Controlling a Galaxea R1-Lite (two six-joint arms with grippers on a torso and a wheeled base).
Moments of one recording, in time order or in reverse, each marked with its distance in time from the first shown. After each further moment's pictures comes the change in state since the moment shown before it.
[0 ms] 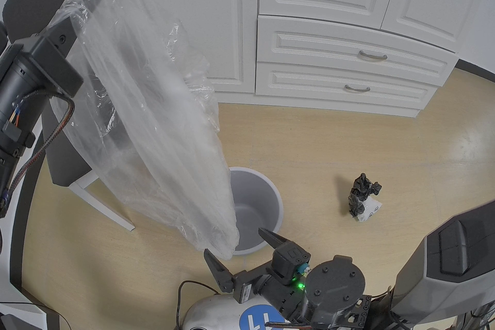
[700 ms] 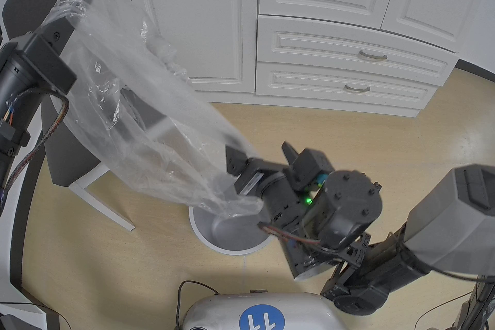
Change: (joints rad) left arm -0.001 -0.014 -0.001 0.000 0.001 0.000; right arm -0.136 -0.026 -0.349 0.000 -0.201 0.060
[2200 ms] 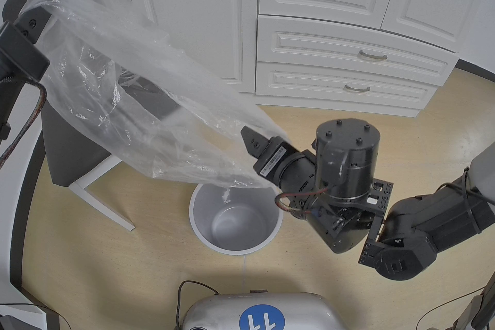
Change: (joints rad) left arm 0.000 -0.051 -0.010 -0.002 0.000 0.000; right arm -0.084 -0.185 -0.096 0.672 0.144 0.509
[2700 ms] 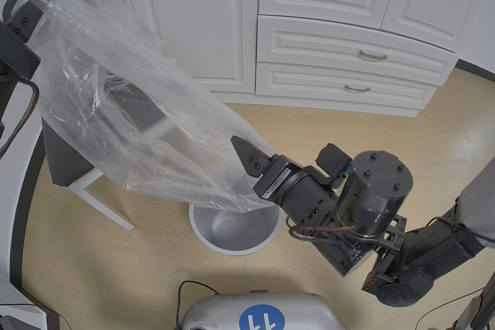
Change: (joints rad) left arm 0.000 -0.019 0.002 0.000 -0.001 0.000; right arm 0.040 0.009 0.199 -0.412 0.117 -0.104
